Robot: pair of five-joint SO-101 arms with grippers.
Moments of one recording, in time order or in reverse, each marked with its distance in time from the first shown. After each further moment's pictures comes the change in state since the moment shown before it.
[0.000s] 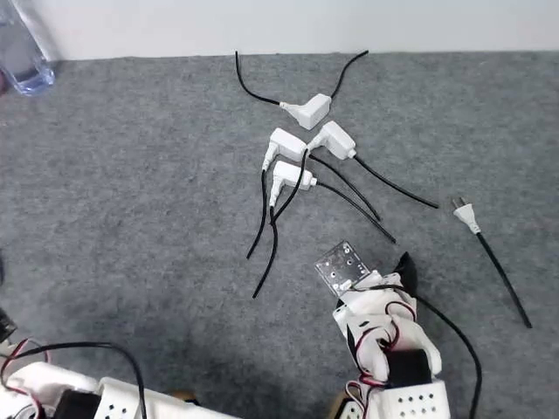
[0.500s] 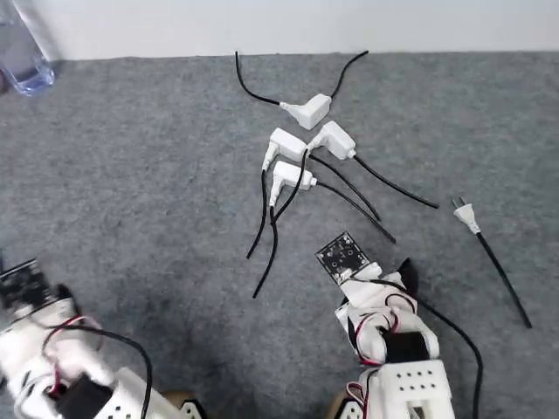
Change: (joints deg) left arm 19.2 0.0 -2.3 20.3 7.7; right arm 2.3 20.9 -2.3 -12.5 0.0
